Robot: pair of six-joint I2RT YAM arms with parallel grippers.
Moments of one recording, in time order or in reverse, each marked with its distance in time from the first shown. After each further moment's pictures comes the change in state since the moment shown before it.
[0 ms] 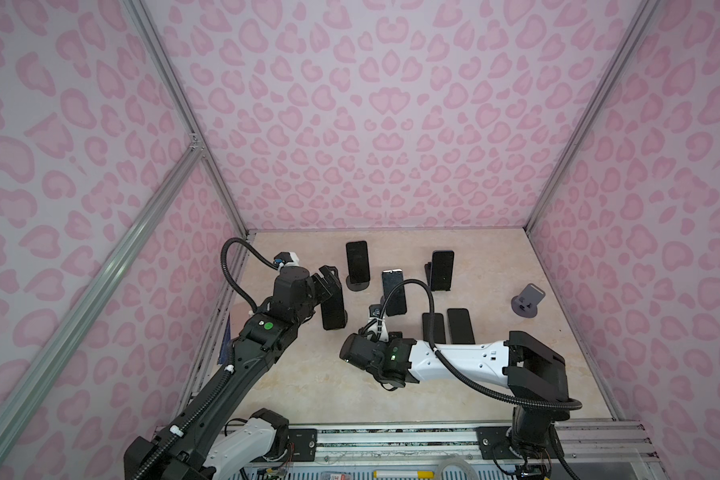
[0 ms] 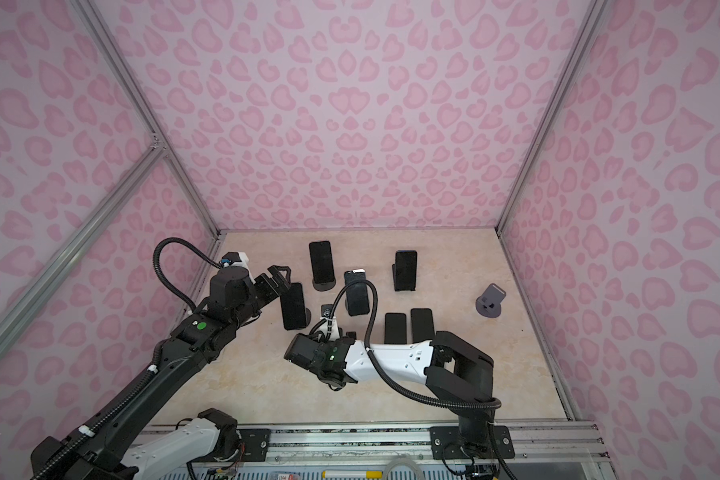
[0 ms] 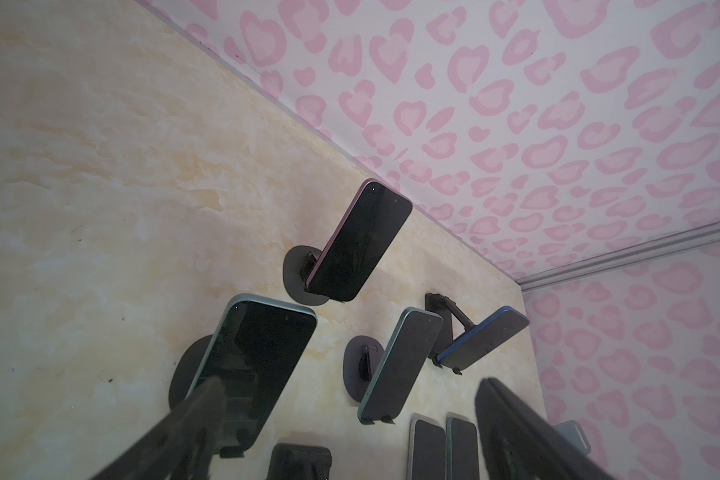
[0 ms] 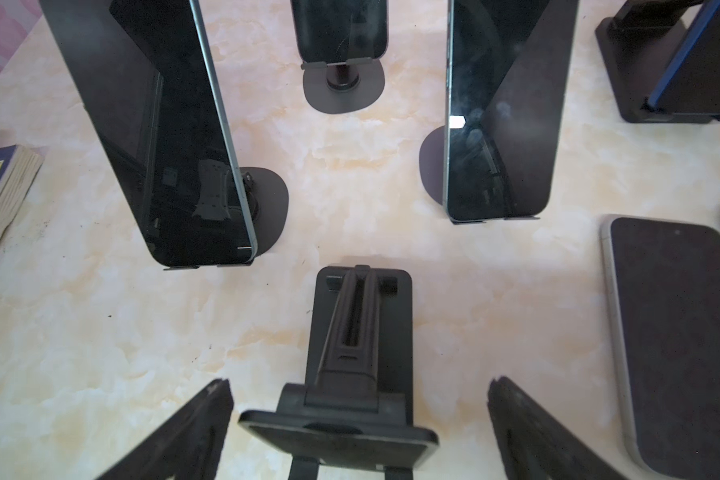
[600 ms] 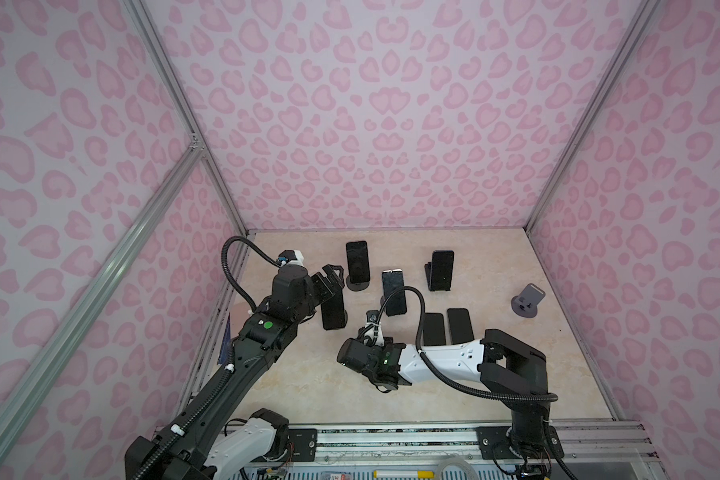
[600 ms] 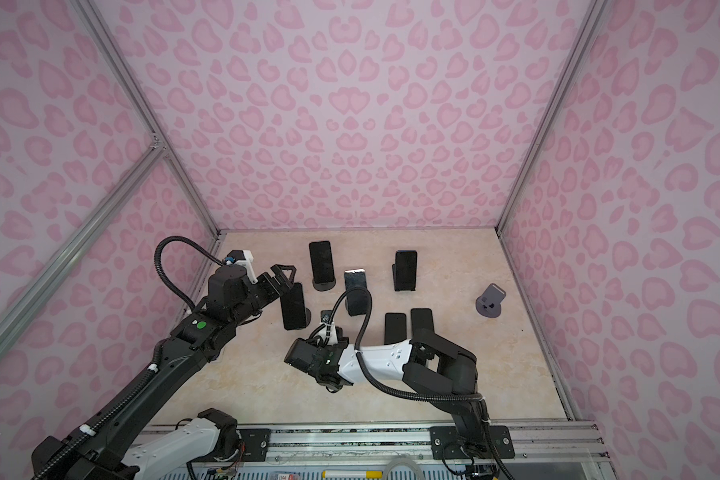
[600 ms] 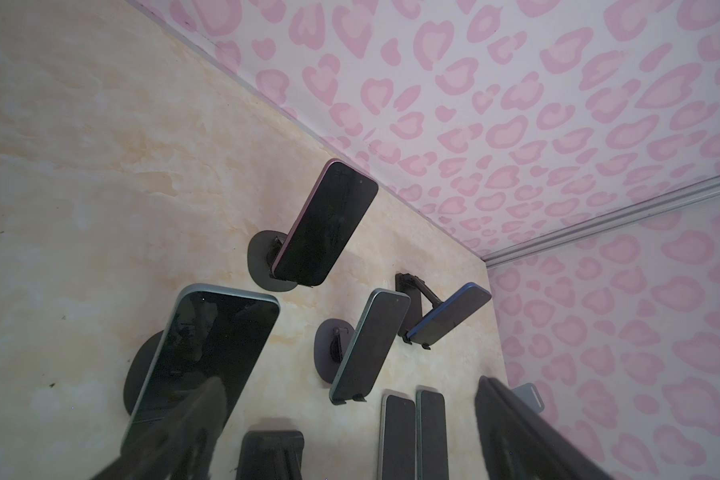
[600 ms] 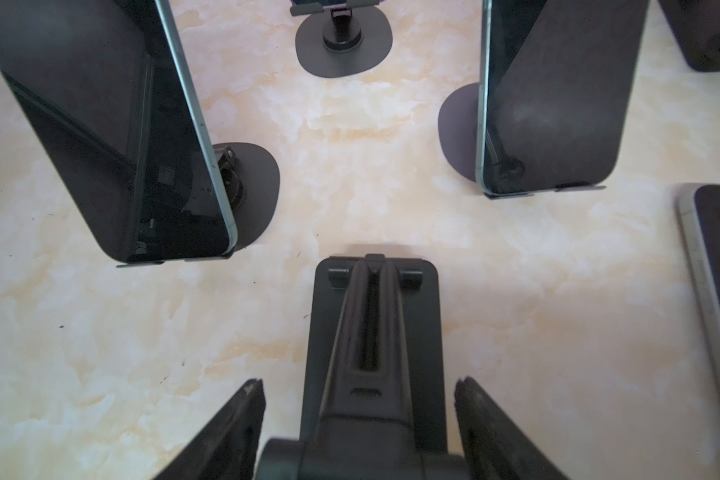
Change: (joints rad) left arm 0.012 0.001 0.000 0.032 0.103 -0.002; right arm -0.013 0.092 -0.043 0.137 -0.002 0.020
